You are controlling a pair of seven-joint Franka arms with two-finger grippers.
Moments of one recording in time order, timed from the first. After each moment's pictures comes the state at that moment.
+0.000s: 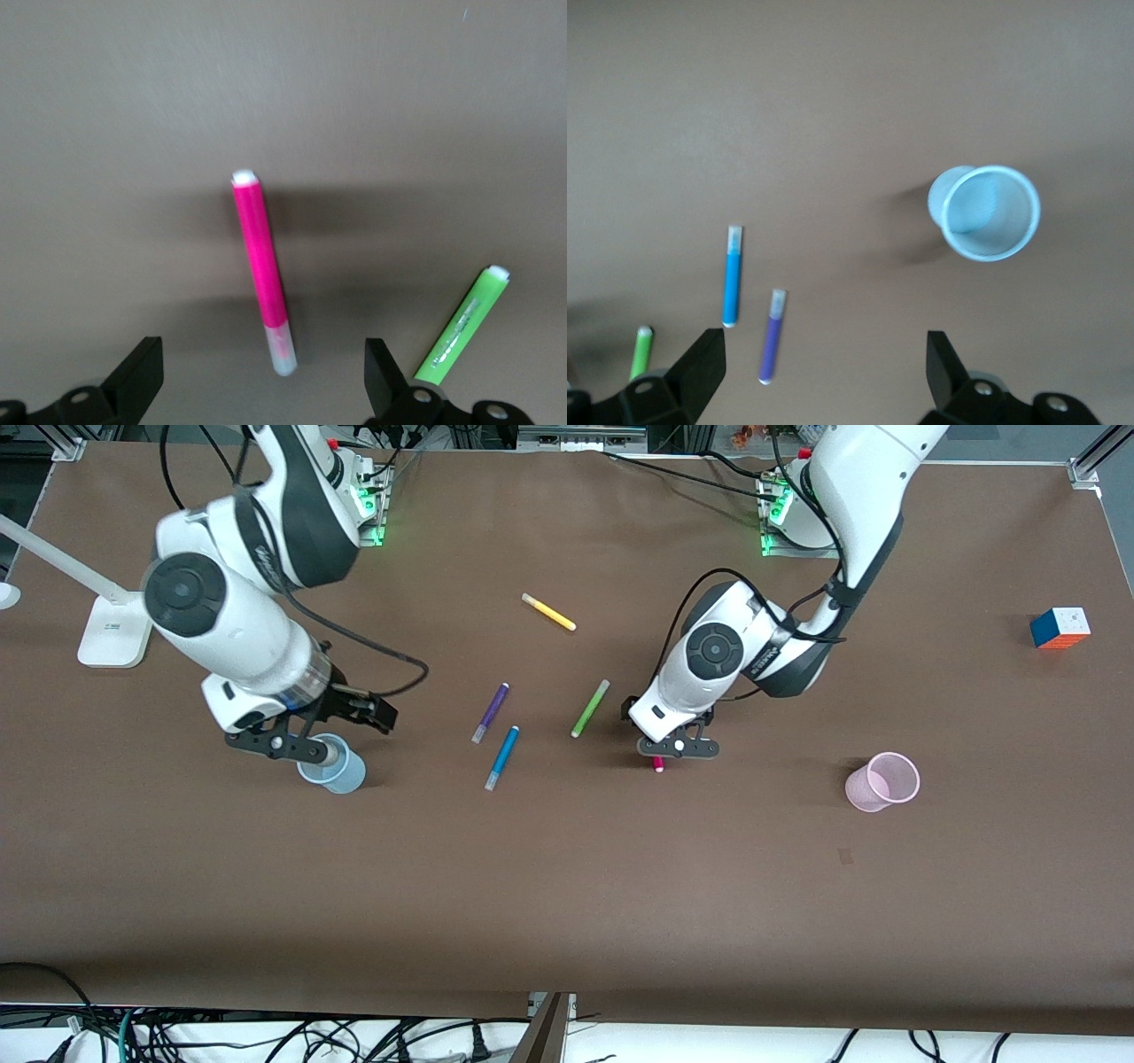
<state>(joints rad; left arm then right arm) -0.24 0.54 -0.38 -1.90 0.10 2.34 -0.64 0.41 0.31 -0.04 -1.63 0.05 1.93 0.63</state>
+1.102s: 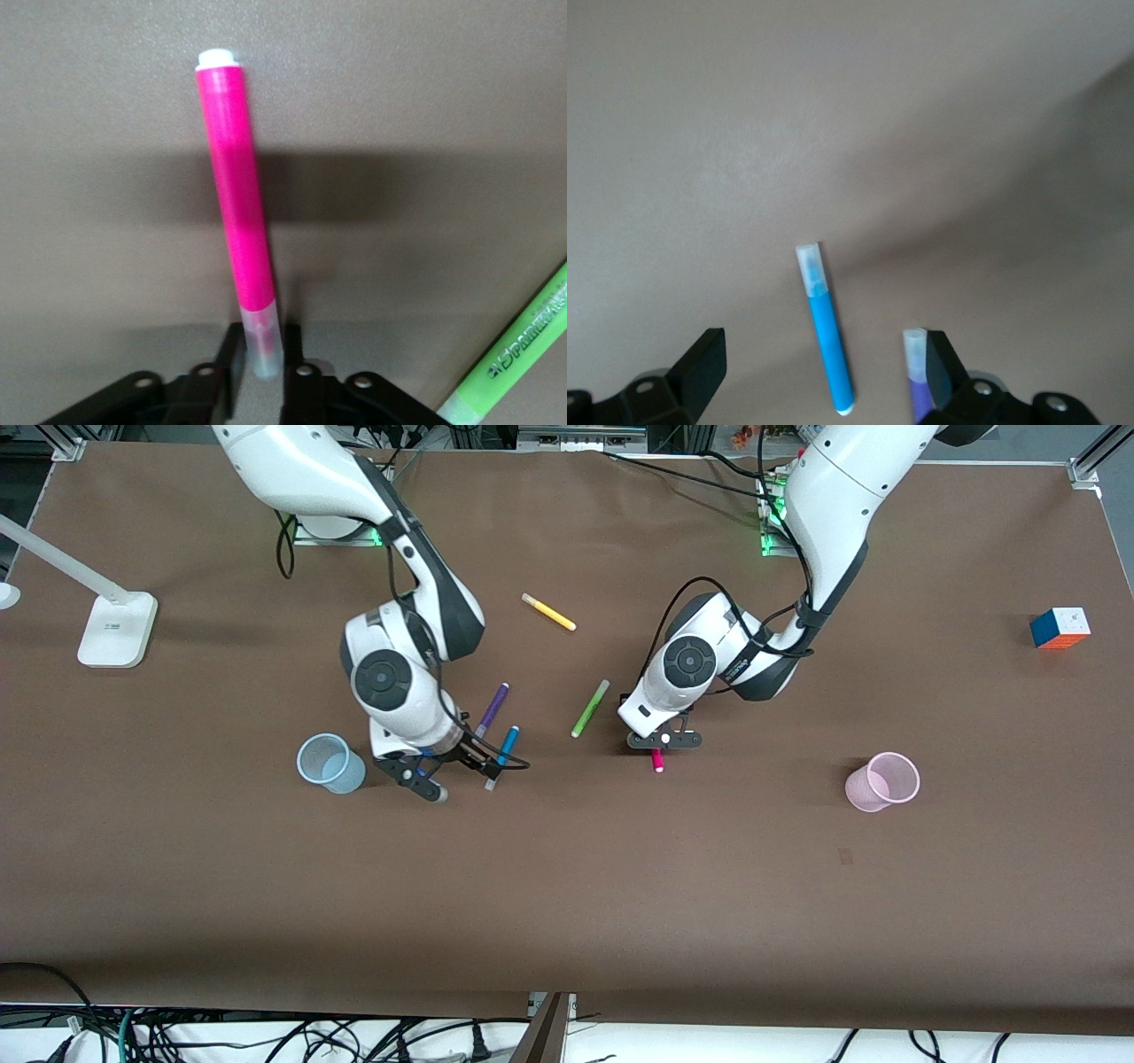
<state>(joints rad) -0.26 0.63 -0.38 -1.92 0.10 2.36 -0.69 0.57 0.63 -0.04 -1.65 0.15 2.32 0.99</state>
